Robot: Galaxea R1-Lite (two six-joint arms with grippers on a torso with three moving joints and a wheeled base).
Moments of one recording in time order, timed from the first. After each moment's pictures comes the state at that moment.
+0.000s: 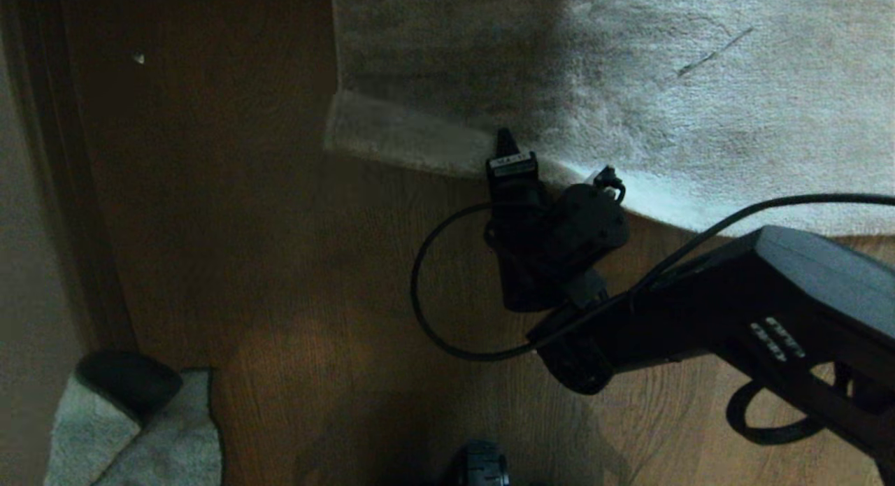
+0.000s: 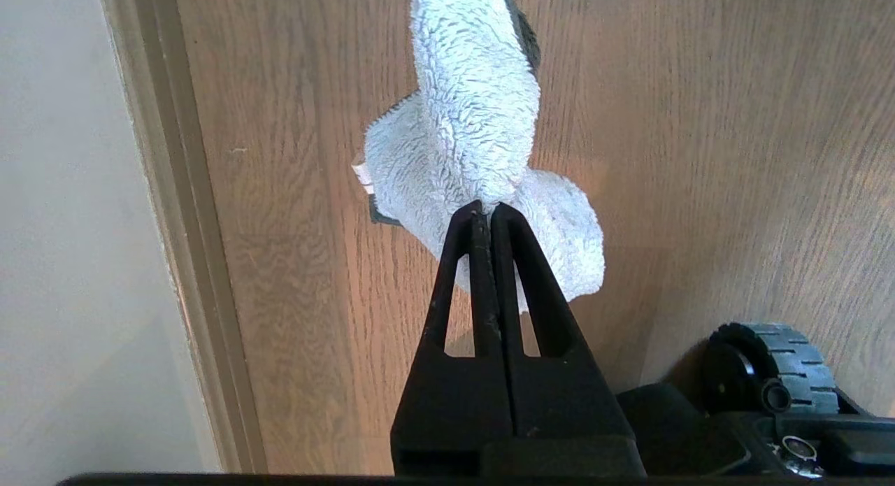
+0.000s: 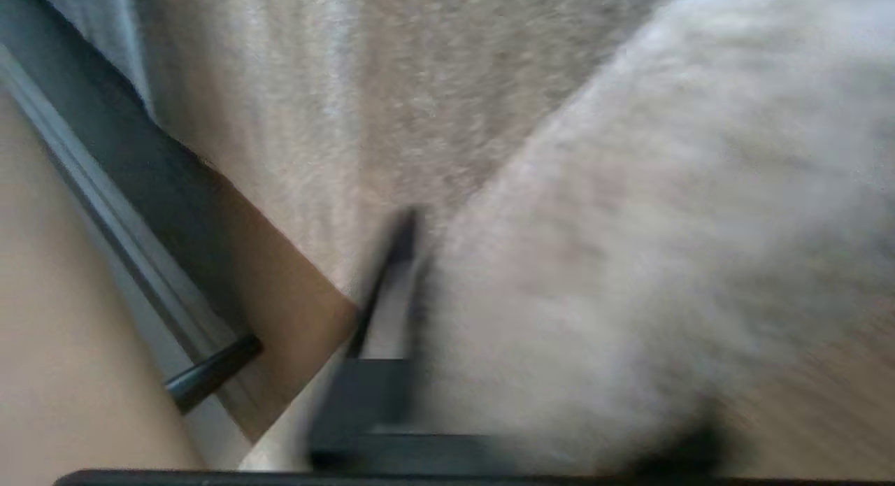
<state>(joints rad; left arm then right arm) 0.00 0.00 0.00 -0.01 0.01 -0.05 0.80 2.24 -1.33 -1.52 -0.63 0.96</state>
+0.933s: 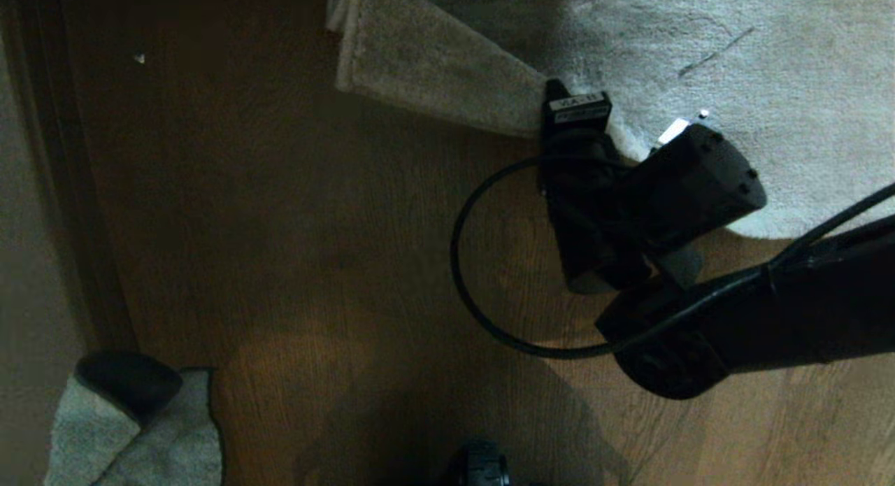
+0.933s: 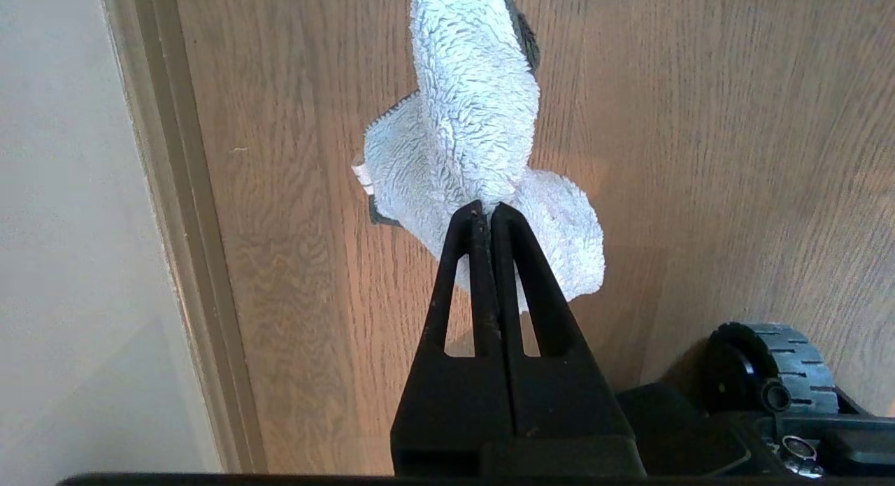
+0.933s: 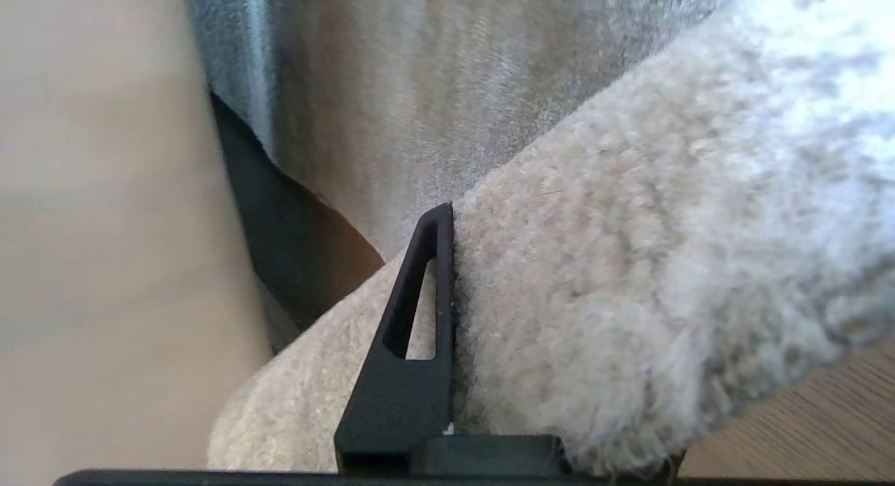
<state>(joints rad) 0.00 0.00 0.00 -0.01 0.01 -0.05 0.80 1.98 -1.15 -1.52 -0.63 0.96</state>
